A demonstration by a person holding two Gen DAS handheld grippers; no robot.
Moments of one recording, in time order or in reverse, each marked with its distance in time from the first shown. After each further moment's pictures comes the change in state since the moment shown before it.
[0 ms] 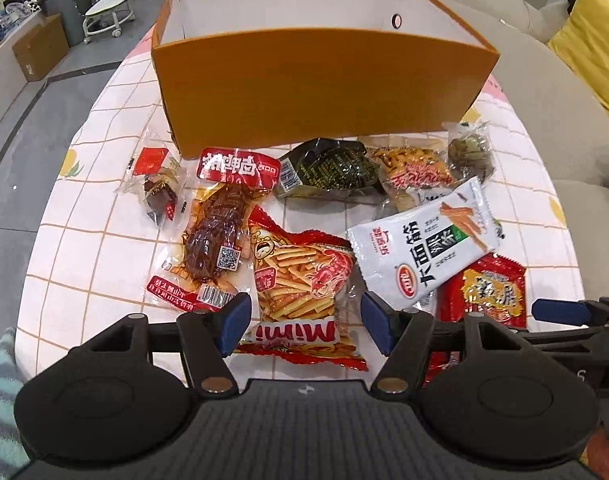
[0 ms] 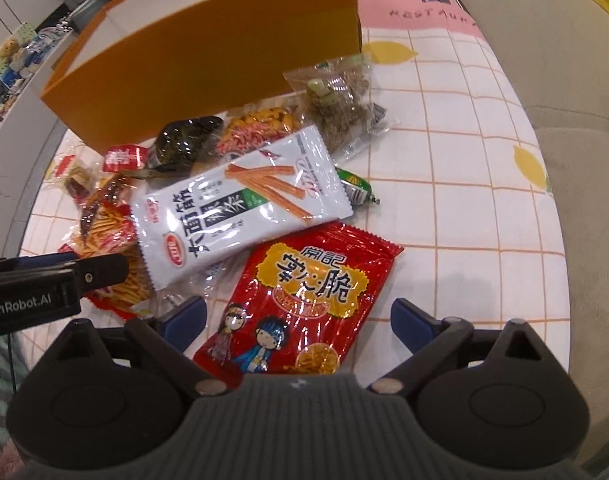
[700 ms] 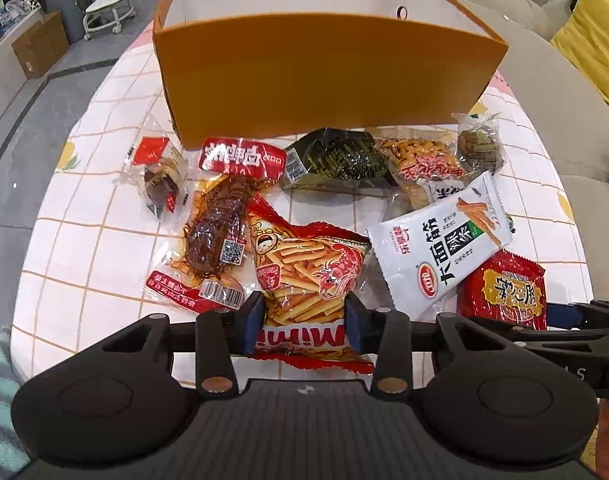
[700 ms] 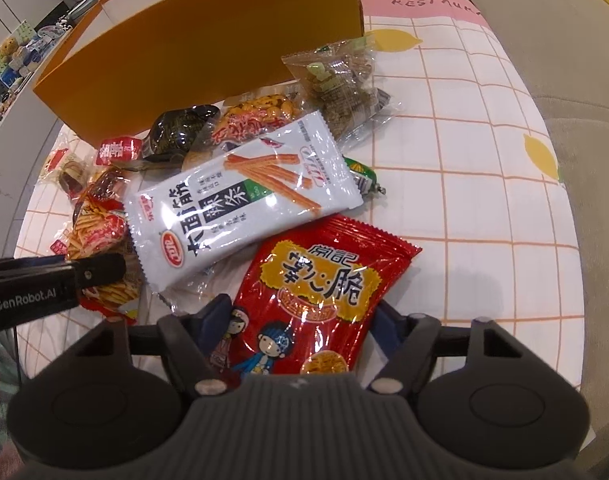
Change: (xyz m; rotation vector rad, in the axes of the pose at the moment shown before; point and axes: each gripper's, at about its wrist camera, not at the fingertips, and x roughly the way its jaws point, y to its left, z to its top) left arm 0.005 0.003 -0.003 -0.002 -0.001 0.006; right arm 0.008 -0.001 -0.001 -0.001 0.002 0.016
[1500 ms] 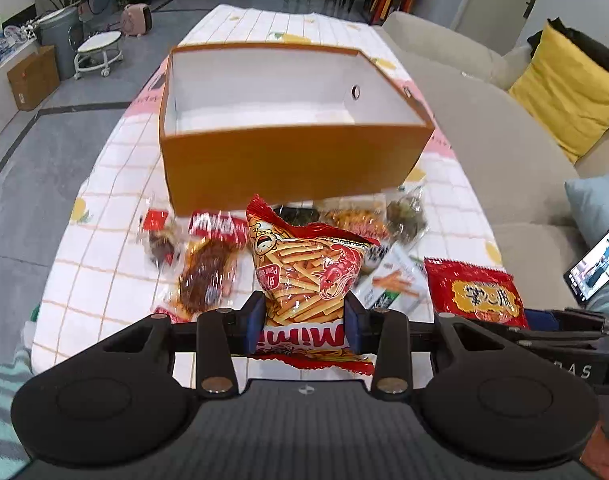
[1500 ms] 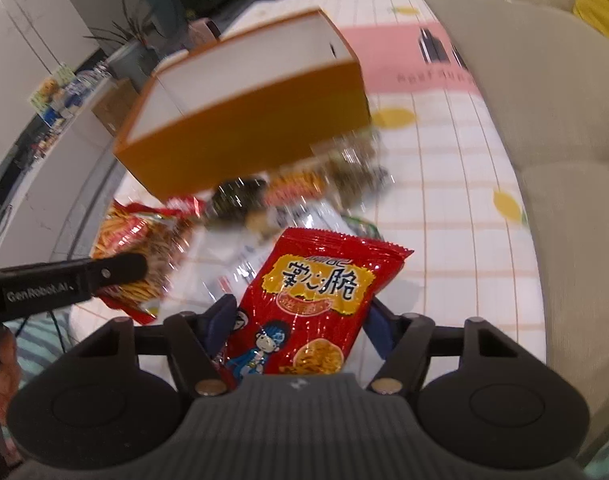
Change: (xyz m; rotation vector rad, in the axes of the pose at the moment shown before) left arm -0.082 -0.012 0.010 -0.007 -0.154 -0.093; right arm -0.092 -0.001 -0.003 -0.004 -0.170 0.106
